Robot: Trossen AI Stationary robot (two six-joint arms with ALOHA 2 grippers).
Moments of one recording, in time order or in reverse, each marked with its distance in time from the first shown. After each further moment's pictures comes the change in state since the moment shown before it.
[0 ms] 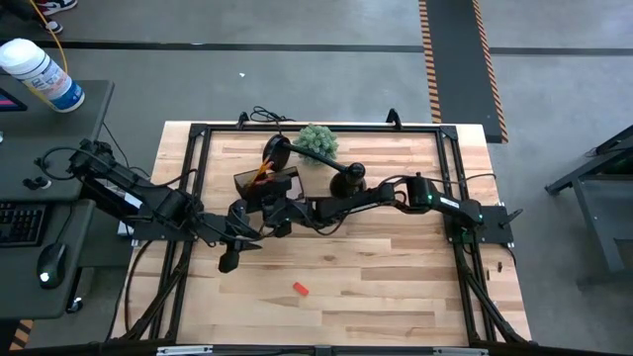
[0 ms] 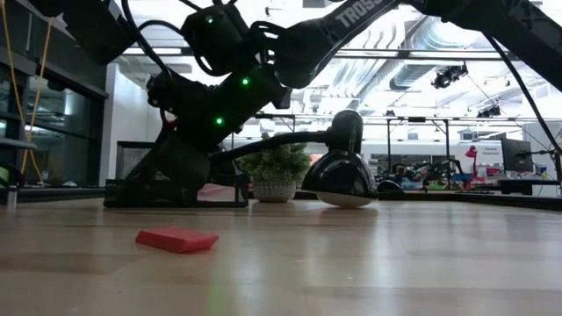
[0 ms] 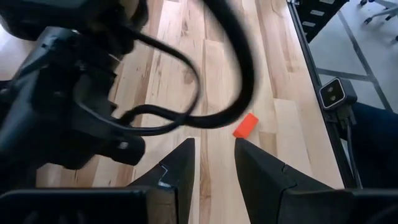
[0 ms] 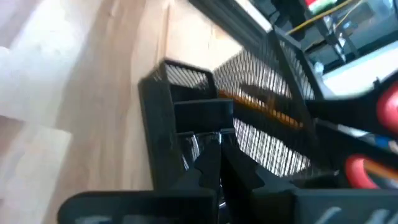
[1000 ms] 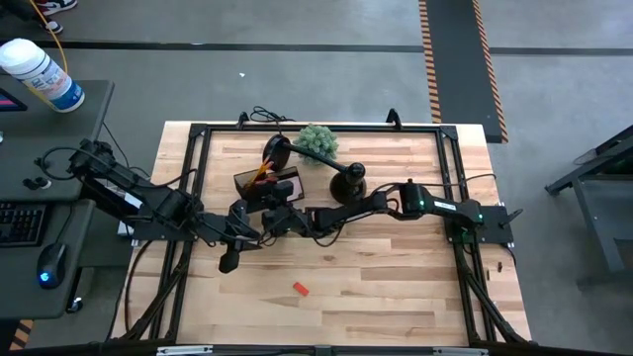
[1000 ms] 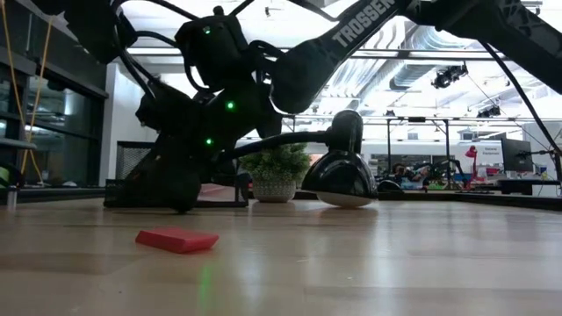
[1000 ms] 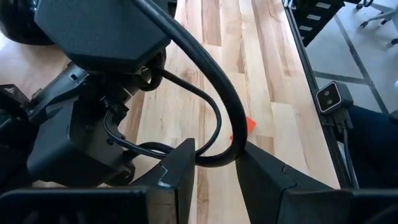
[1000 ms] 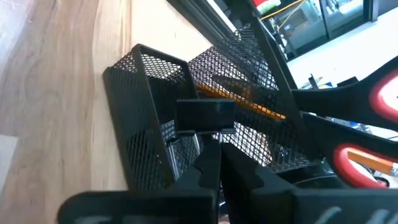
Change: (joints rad) left arm 0.000 0.001 0.000 0.017 0.000 0.001; right arm 0.030 0.092 0.000 0.219 0.232 -0.126
